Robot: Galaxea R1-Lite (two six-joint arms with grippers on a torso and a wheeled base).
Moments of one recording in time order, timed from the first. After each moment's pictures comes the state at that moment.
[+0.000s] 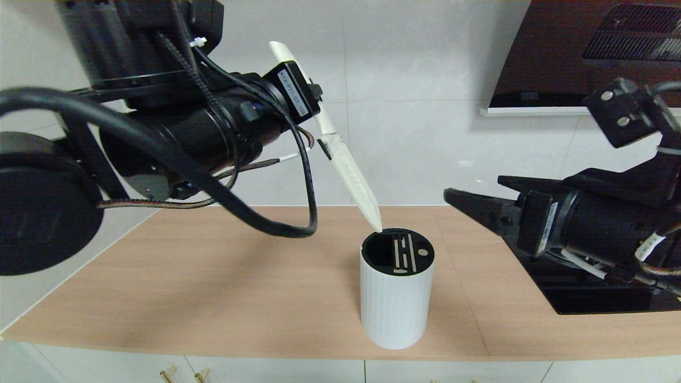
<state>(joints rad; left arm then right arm) -0.65 1.66 -1.28 -0.43 0.27 -0.48 0.76 1.36 -0.84 -0.45 -0.19 0.14</state>
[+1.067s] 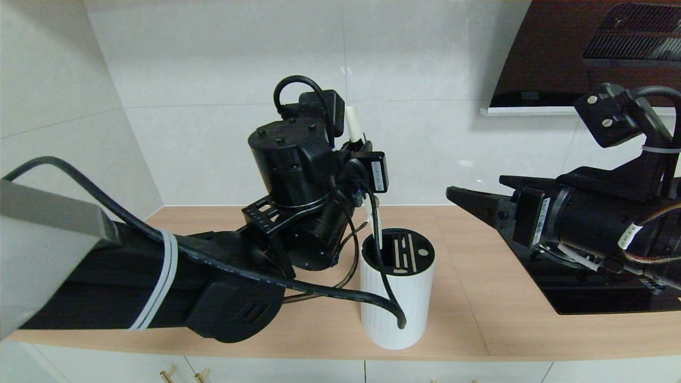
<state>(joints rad) -0.79 1.95 -1.14 -0.95 0.54 -0.09 0.72 1.39 -0.84 -0.45 -0.18 0.14</state>
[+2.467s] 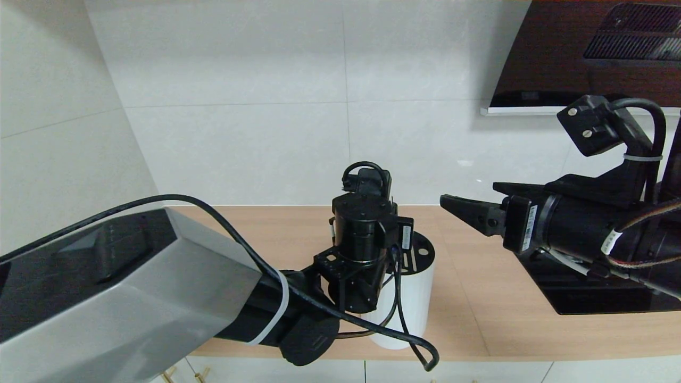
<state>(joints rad) -0.83 2.17 -1.13 -0.97 0.57 -0.10 0.72 1.41 -0.84 -0.45 -0.18 0.14</state>
